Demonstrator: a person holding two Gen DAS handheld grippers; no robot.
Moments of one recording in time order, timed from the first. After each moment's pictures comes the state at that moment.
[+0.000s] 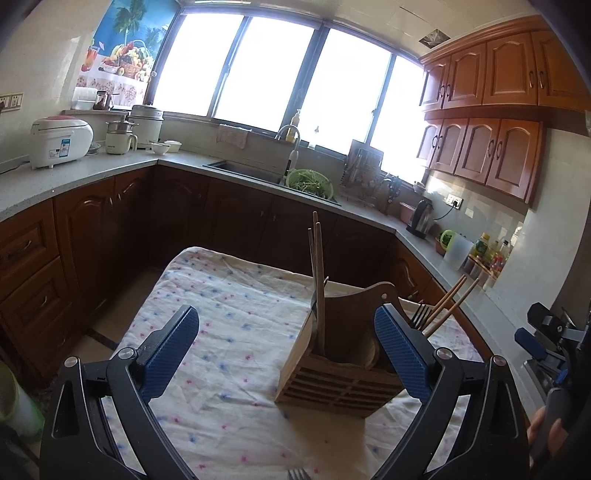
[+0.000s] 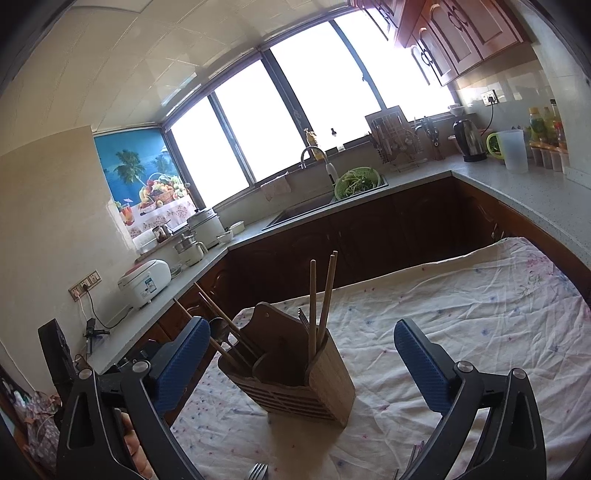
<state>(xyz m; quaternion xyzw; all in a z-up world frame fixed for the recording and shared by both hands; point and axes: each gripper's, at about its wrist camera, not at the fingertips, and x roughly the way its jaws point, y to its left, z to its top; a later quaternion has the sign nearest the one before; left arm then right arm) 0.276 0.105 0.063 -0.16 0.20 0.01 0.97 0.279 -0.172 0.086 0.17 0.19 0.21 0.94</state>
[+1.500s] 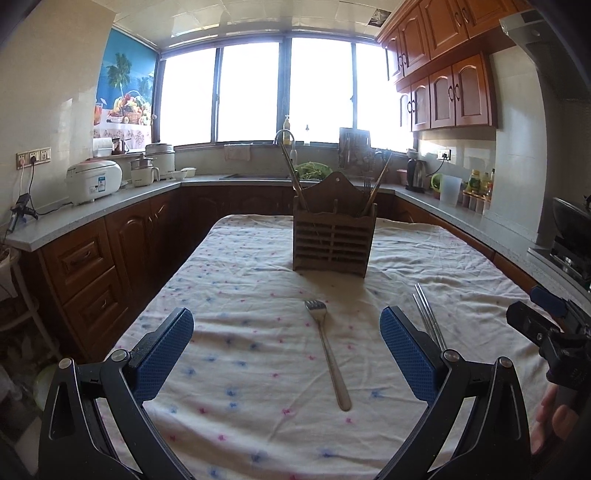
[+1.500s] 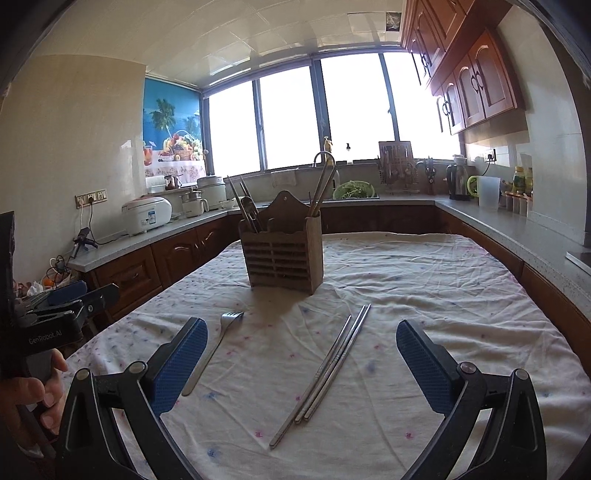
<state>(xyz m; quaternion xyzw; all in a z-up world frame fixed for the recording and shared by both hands) 0.038 0.020 -0.014 -0.02 0.18 0.05 0.98 0.059 -0.184 -0.029 0.02 0.14 0.19 0.97</state>
